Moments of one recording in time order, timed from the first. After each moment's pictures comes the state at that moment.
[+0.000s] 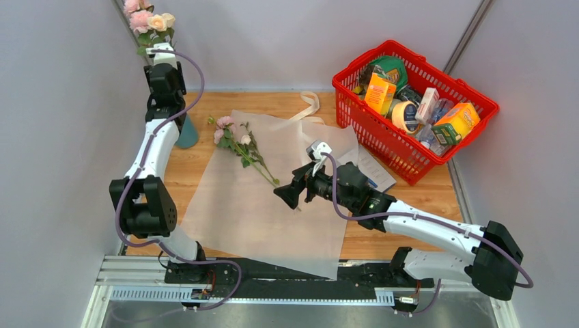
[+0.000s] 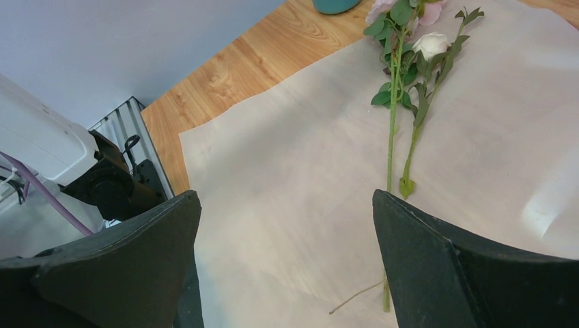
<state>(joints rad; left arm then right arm) 0.07 1.62 1.43 0.04 -0.39 0.12 0.98 1.13 0.72 0.28 -0.07 0.34</state>
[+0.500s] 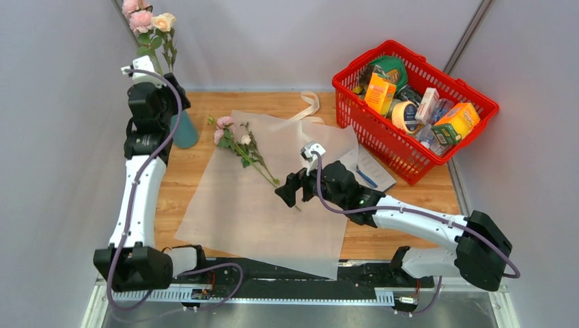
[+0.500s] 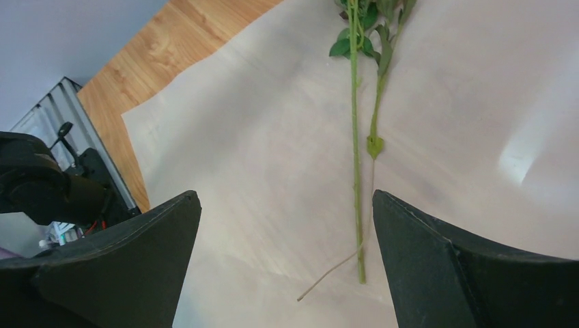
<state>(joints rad) 0.07 1.26 1.34 -0.24 -0.15 -0.20 0.96 1.23 0.73 0.22 -0.01 0.35</state>
